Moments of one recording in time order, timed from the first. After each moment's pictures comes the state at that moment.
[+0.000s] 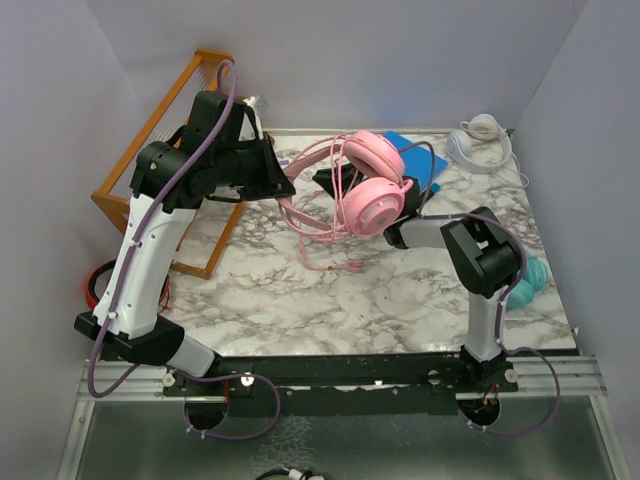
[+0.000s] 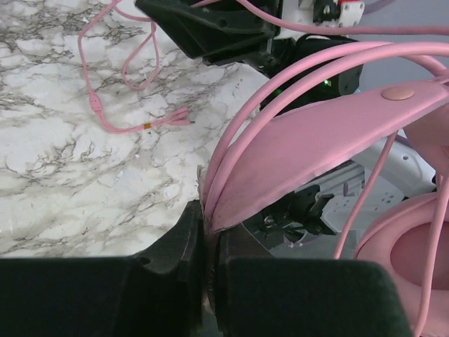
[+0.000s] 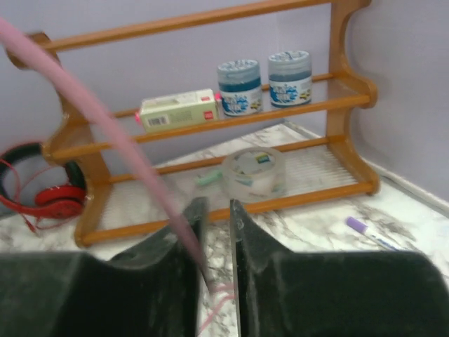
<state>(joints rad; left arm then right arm) -0.49 1.48 2.11 -1.33 0.25 -0.61 0.51 2.01 1.08 1.31 -0.60 0.32</state>
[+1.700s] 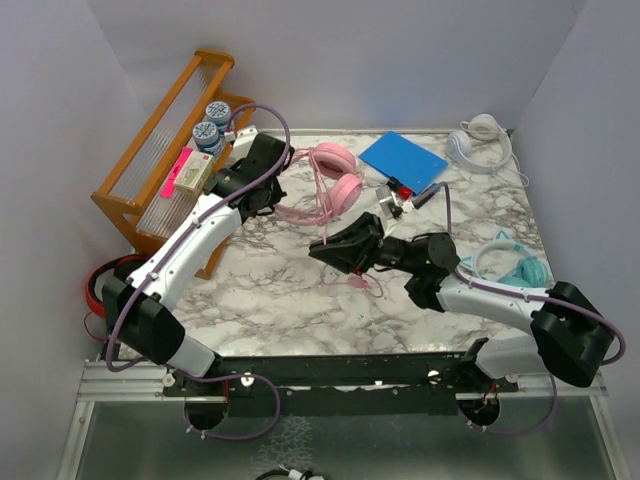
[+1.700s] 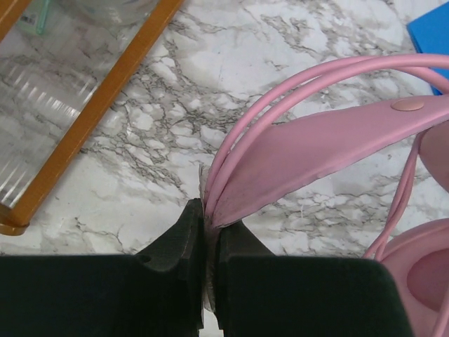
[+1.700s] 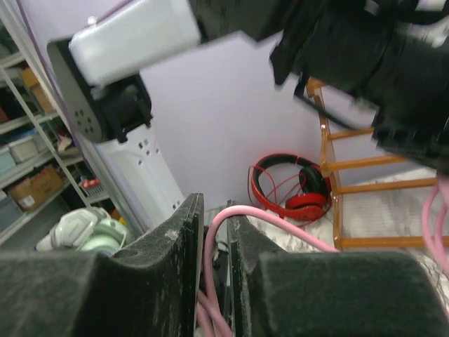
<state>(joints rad) -0.51 1.51 1.58 -0.90 -0.44 -0.73 0.84 1.31 0.61 1.23 -0.61 0.64</state>
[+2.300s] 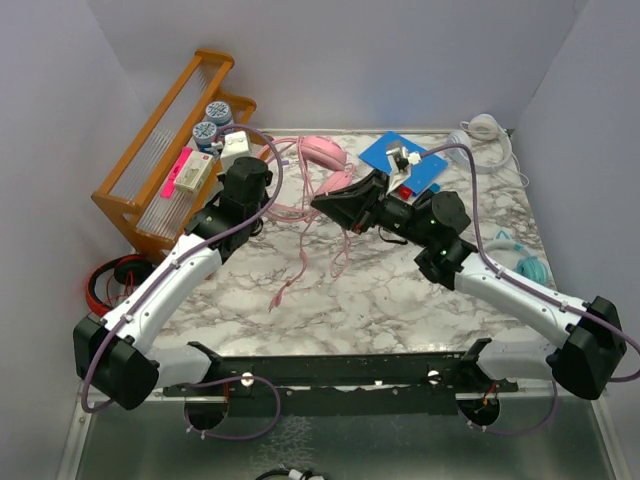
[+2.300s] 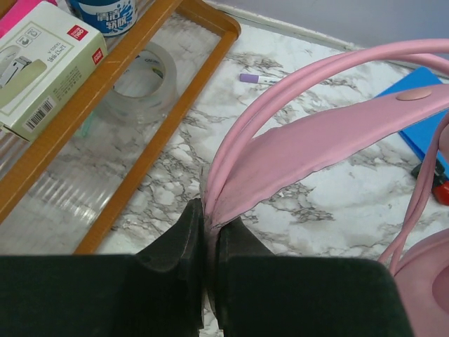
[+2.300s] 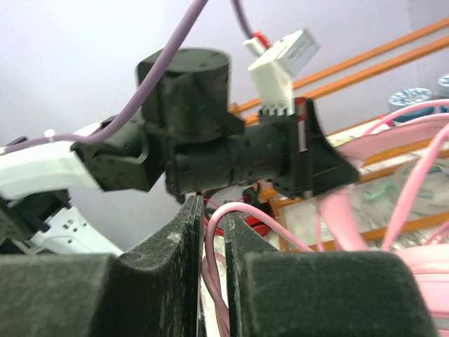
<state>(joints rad) -0.51 1.25 1.19 -0.41 -0.58 -0.49 0.80 1.25 0.92 0.73 -0.43 0.58</state>
